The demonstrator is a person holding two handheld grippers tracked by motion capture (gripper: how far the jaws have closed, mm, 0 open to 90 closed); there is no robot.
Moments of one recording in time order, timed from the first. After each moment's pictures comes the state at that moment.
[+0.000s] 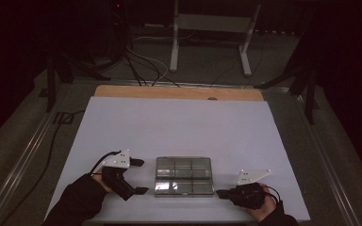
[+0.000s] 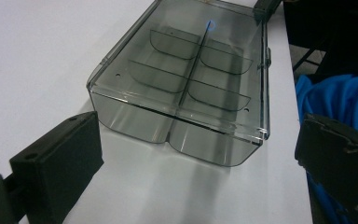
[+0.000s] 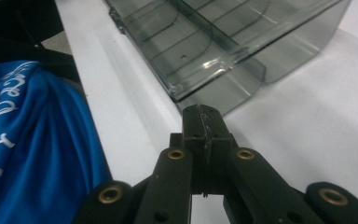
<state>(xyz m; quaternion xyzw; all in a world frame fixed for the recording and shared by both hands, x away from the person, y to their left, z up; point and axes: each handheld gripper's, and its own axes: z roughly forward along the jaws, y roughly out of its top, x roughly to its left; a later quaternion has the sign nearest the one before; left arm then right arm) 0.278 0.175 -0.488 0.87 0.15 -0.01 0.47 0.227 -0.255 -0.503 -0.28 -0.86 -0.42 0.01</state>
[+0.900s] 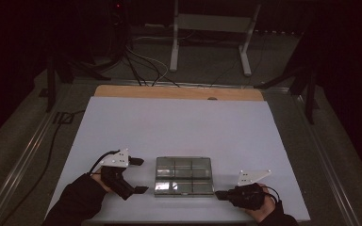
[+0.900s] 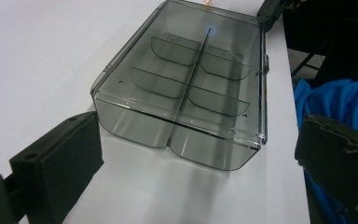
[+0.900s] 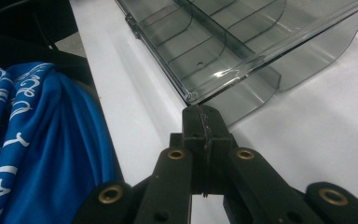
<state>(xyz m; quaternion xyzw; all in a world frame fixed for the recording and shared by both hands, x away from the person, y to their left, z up) 0.278 0.177 -0.485 0.86 0.15 -0.01 0.48 0.226 -0.253 -0.502 -0.27 -0.86 -0.43 0.02</state>
